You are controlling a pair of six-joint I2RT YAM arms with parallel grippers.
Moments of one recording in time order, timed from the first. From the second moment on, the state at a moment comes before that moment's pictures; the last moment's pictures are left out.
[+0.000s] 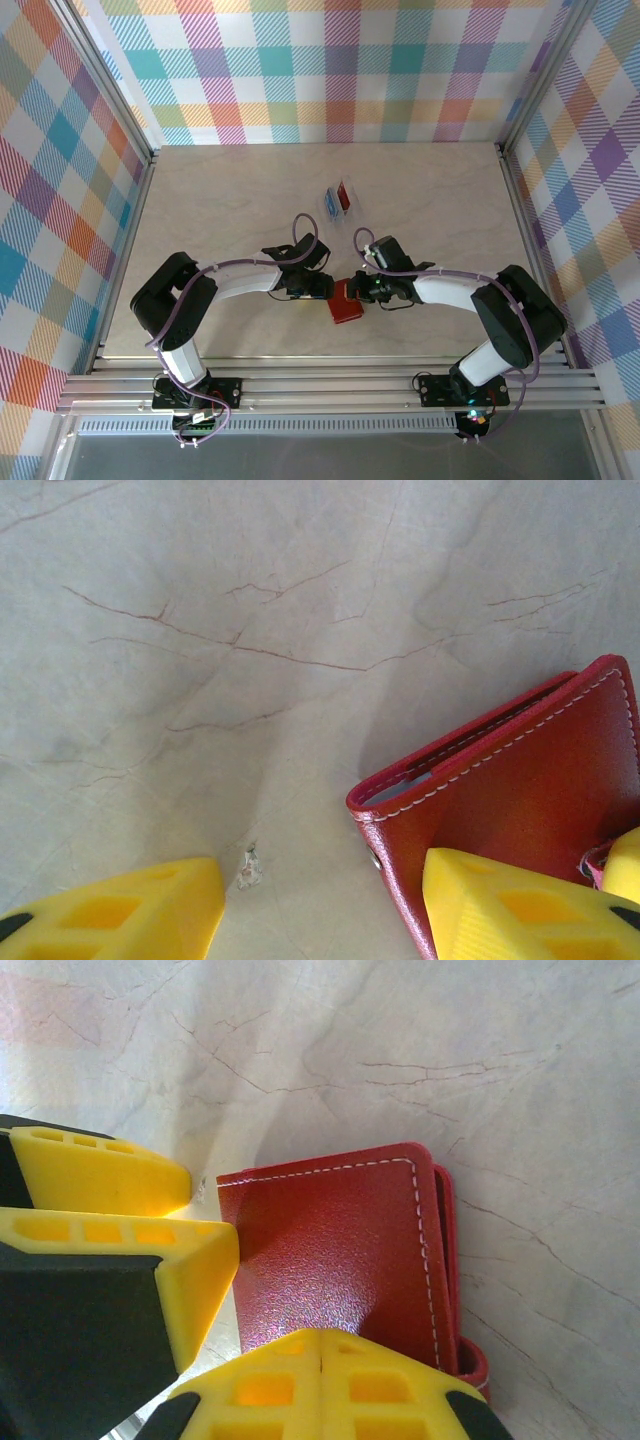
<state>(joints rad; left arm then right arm) -0.79 1.74 0.98 -0.41 0.11 -0.70 0.63 1.54 0.64 -0.06 -0.44 0.70</state>
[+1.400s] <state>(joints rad) -0.75 1.66 0.94 -0.44 0.08 -0.70 0.70 1.54 0.65 -0.03 -0.31 0.70</state>
